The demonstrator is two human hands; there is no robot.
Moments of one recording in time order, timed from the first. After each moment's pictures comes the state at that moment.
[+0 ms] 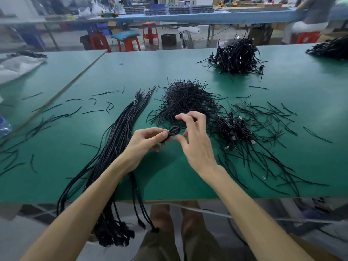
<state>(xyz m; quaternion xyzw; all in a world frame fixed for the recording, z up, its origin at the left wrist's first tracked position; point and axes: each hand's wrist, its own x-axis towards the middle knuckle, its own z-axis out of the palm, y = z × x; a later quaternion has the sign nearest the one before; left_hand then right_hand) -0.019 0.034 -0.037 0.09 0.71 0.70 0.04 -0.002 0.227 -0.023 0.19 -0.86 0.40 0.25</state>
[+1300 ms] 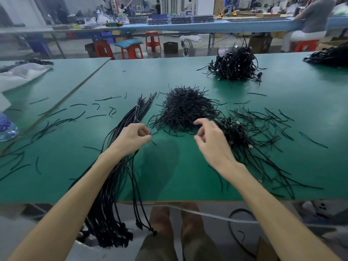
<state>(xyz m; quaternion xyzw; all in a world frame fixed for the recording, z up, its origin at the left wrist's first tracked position) -0.022 0.013 0.007 0.01 0.94 0.33 -0.03 -0.002 0.278 -0.005 0.12 -0.91 0.37 0.16</state>
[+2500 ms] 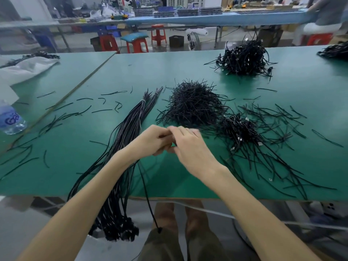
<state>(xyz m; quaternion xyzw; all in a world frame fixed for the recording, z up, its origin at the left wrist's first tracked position) 0.006 0.042 0.012 0.16 0.86 0.48 0.10 0.019 0.209 -0.008 0.28 -0.93 0.18 0.14</state>
